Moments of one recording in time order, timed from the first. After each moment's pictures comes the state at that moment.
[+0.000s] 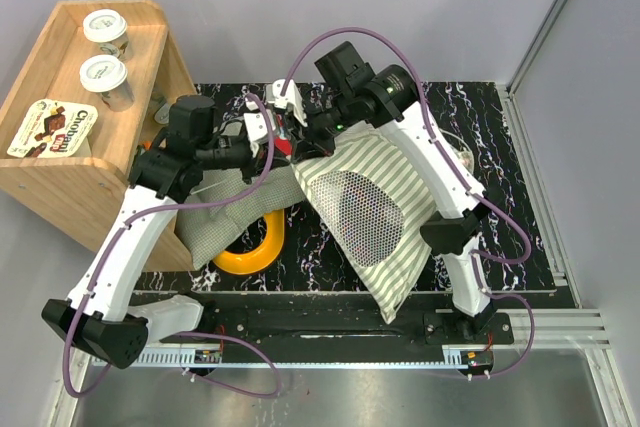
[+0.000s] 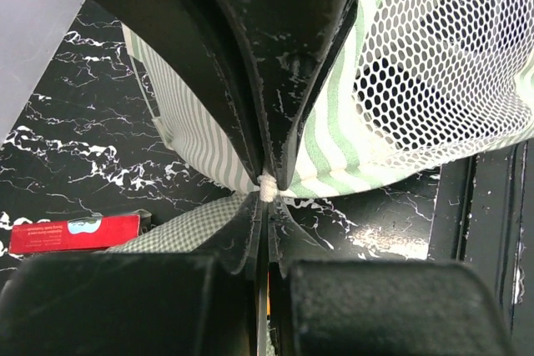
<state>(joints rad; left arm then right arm) -0.37 1.16 1.36 -0.71 0.81 0.52 0.78 2.11 2.68 -1.40 -0.70 -0.63</state>
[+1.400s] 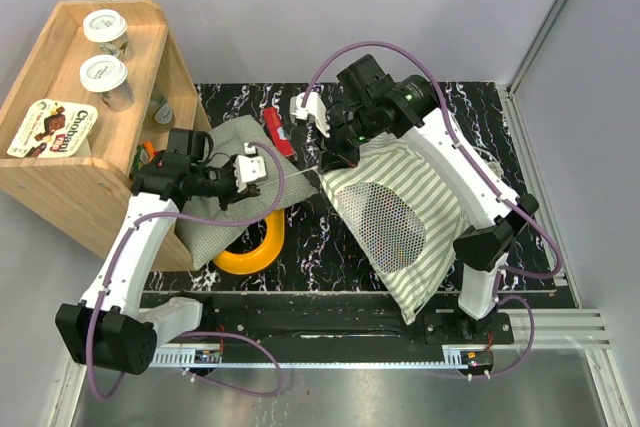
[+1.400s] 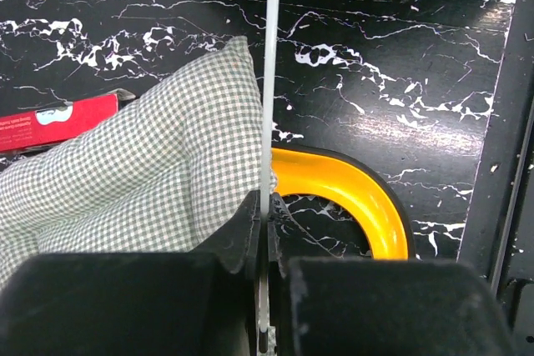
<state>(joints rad) -0.16 1.12 1.12 -0.92 0.78 1.01 0.73 1.87 2.25 -1.34 -0.63 -0.62</state>
